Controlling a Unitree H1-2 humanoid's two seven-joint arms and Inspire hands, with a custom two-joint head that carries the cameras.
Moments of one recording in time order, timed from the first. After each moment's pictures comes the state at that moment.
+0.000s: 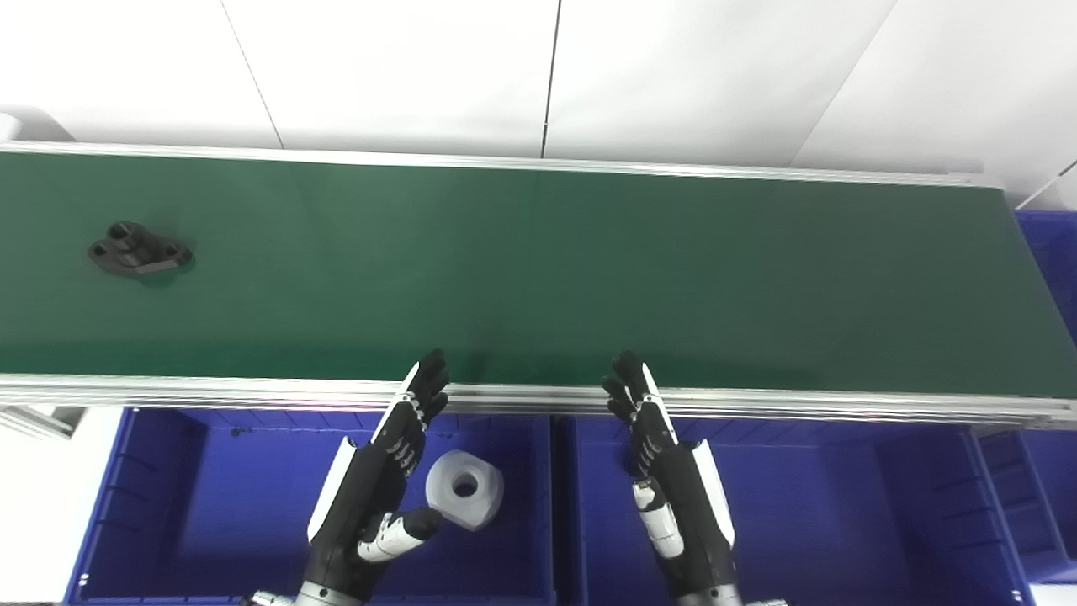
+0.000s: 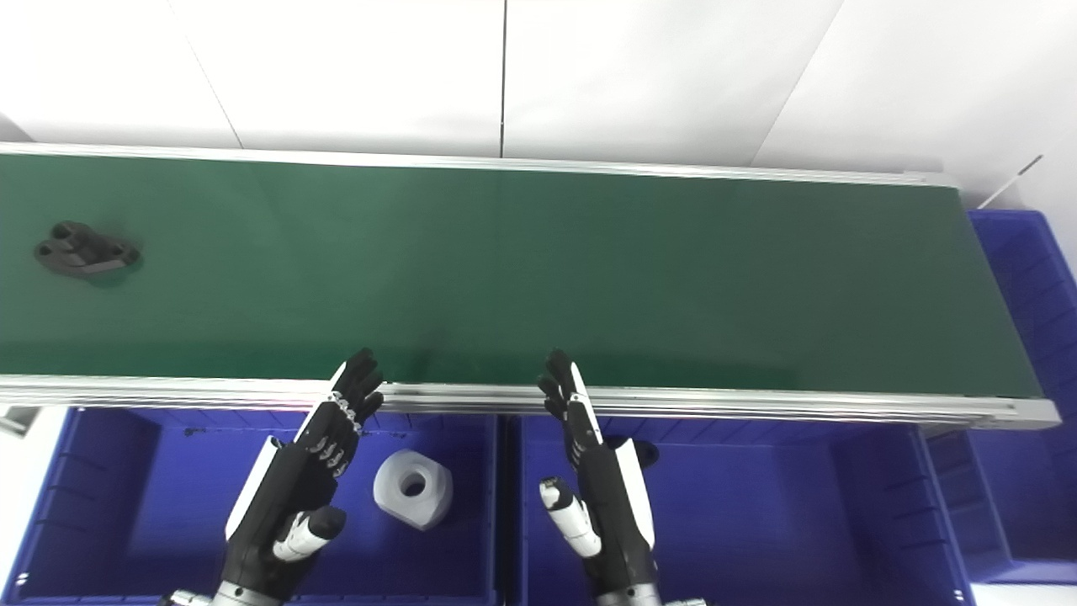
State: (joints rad) left arm 0.57 0.07 -0.30 -0.26 -0.02 -0.33 -0.16; right arm 0.58 0.01 0.35 -0.27 -0.19 -0.27 -0.01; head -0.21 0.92
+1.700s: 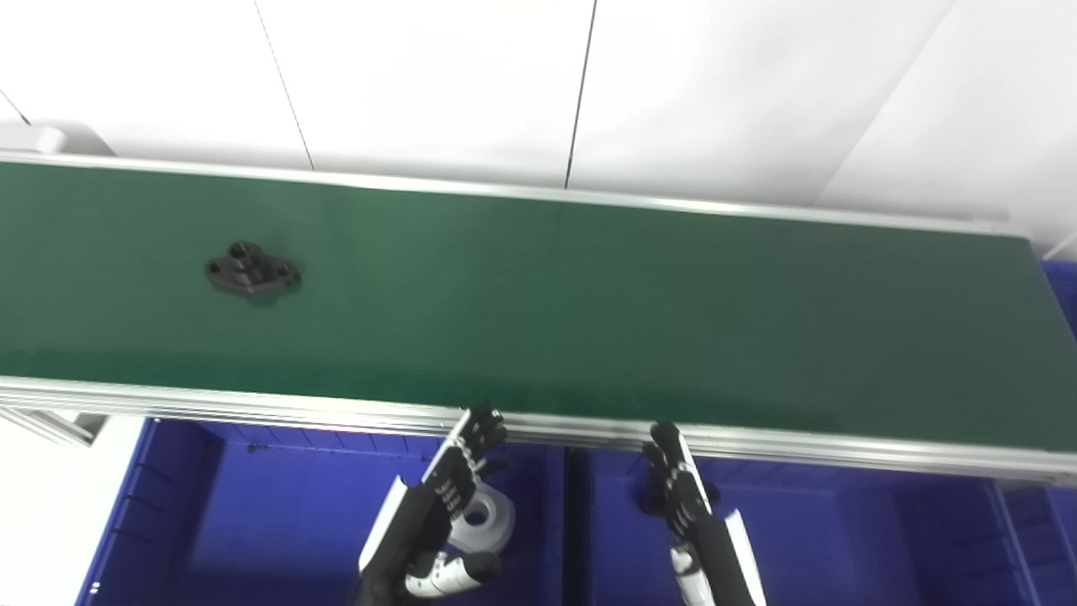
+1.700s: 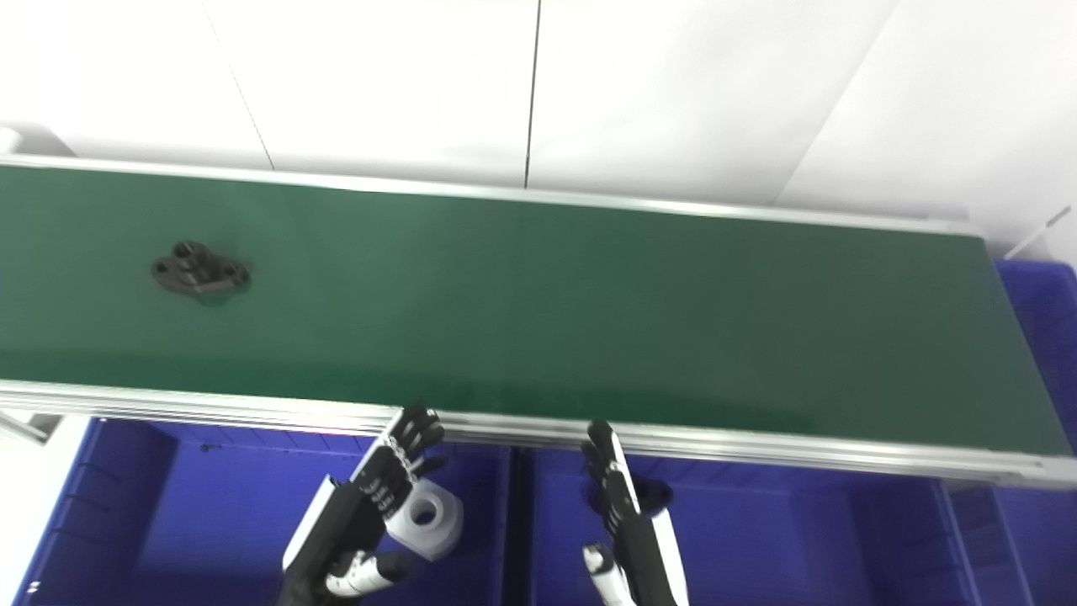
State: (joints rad) left arm 0.53 0.03 -0.33 -0.05 -0.02 -0.42 -0.18; right arm 0.56 -0.06 0.30 -0.10 -0.12 -0.40 -0.01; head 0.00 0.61
